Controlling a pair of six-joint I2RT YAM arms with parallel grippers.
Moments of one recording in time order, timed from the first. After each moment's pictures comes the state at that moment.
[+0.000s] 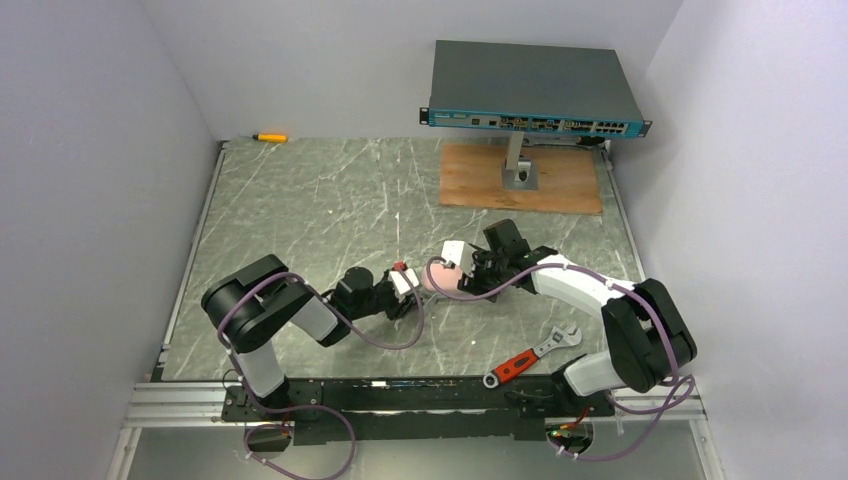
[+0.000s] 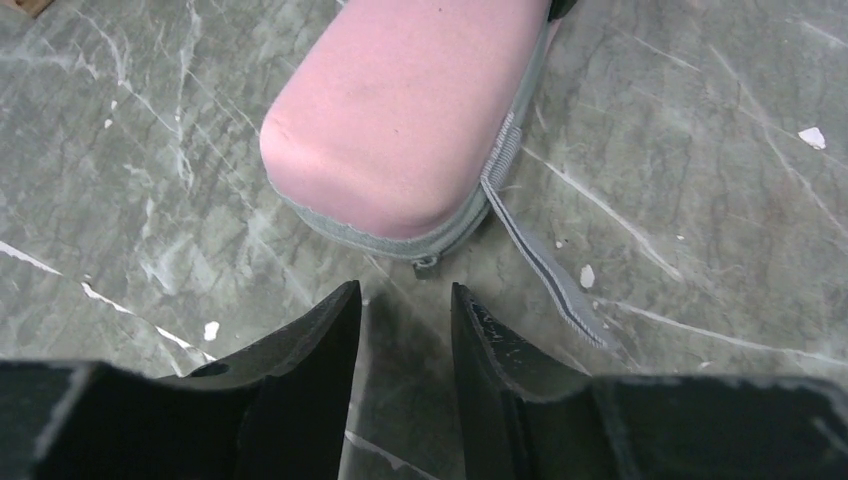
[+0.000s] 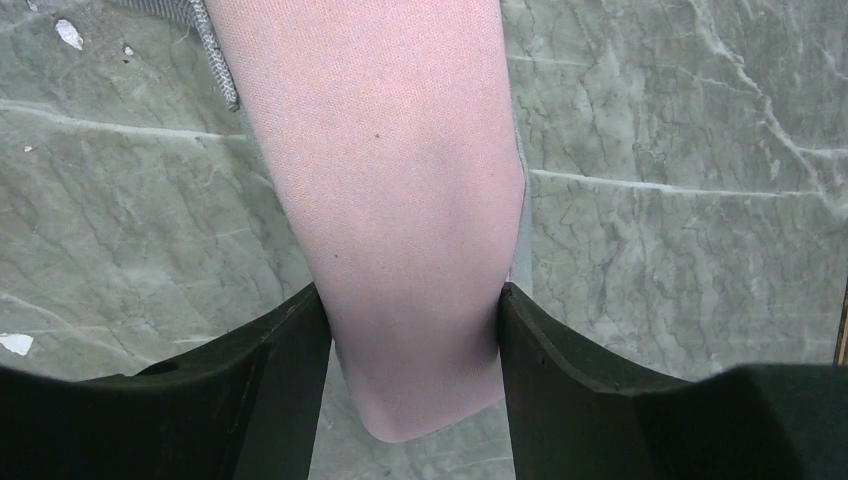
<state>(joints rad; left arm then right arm) -0.78 1.74 0.35 1.07 0.30 0.21 0.51 1.43 0.72 -0.31 -0.27 -0.80</state>
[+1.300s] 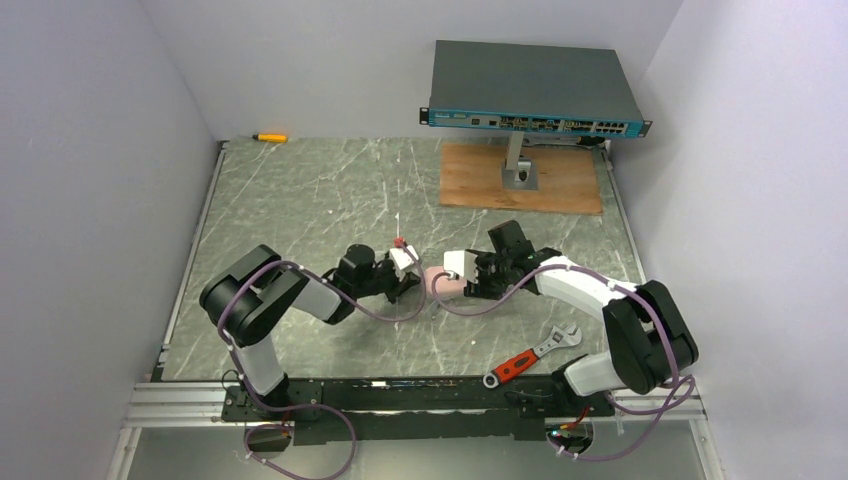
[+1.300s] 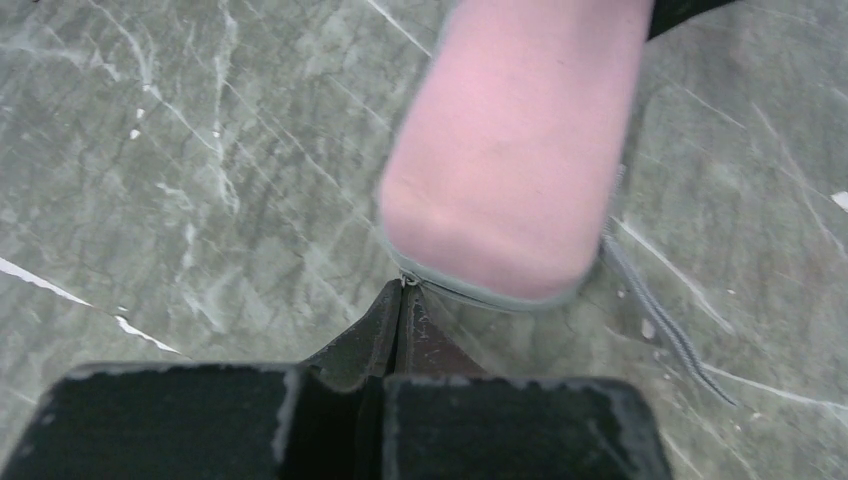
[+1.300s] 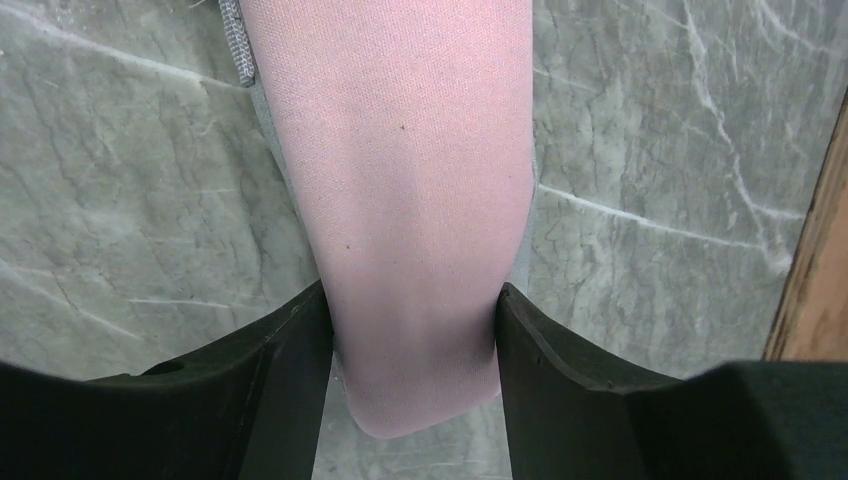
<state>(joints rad) -0.67 1.76 0.50 0.89 0.43 0.15 0.48 1.42 0.70 -0.32 -0.33 -1.01</state>
